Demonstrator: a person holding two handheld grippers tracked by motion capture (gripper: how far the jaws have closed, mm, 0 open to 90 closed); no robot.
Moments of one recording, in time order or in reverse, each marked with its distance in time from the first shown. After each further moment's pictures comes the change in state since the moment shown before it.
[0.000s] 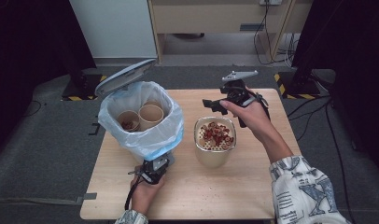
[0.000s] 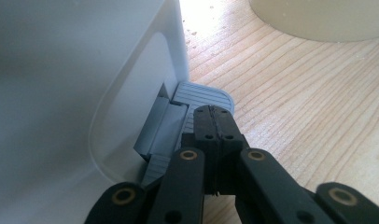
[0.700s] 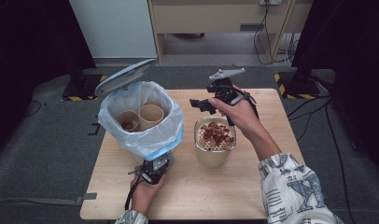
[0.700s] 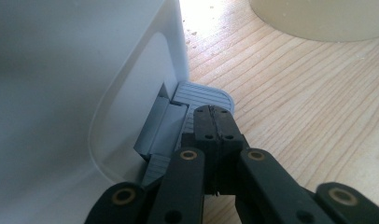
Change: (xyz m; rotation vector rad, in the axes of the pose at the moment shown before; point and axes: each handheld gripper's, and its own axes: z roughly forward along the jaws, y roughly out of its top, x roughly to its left) left arm 0.000 0.000 0.000 0.001 0.000 0.002; right arm 0.025 0.016 0.018 -0.020 0.087 -0.028
